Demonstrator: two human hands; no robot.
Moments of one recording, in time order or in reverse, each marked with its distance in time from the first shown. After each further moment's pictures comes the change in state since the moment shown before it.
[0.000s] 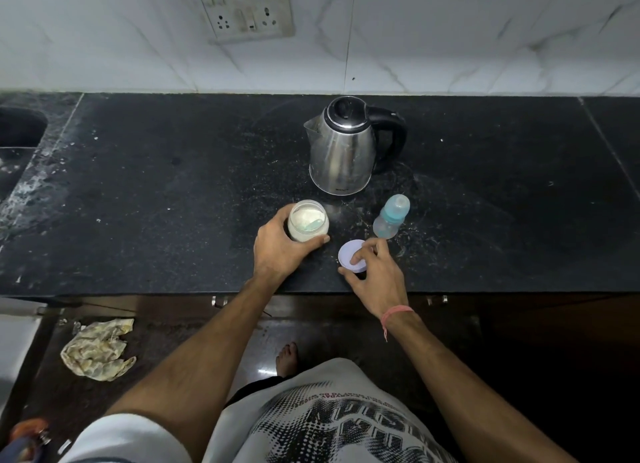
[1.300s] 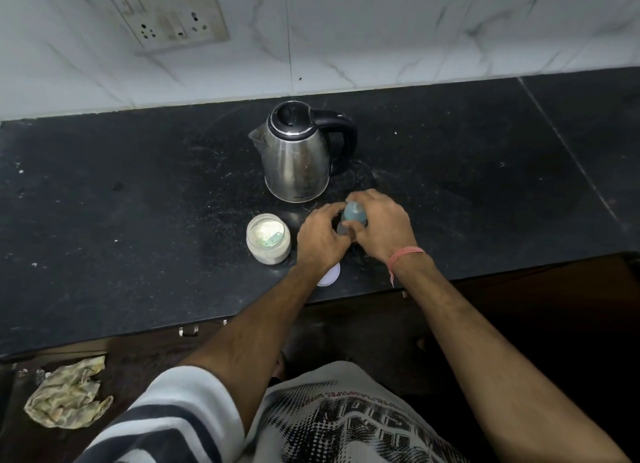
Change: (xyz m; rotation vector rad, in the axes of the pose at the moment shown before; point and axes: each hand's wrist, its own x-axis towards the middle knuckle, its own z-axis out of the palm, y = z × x) left_hand 0.012 0.095 0.112 0.040 -0.232 0.242; right_hand 0.079 0.005 -0.103 -0.162 0.040 -0.011
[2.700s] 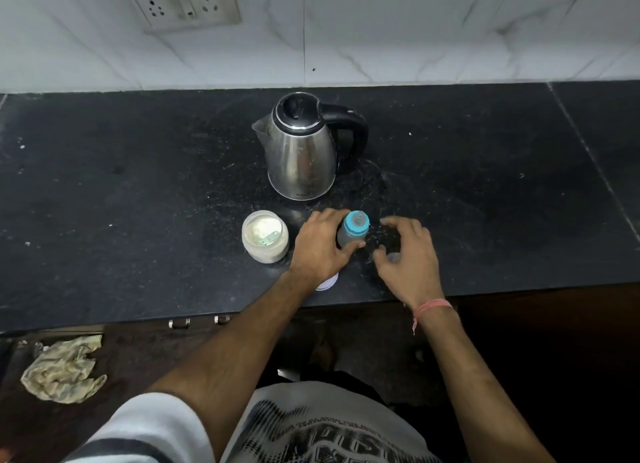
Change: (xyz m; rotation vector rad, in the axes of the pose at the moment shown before) left_hand 0.009 -0.047 0.022 0.239 -0.005 0.188; right_hand -0.046 0.050 0.014 0.204 0.054 0.181
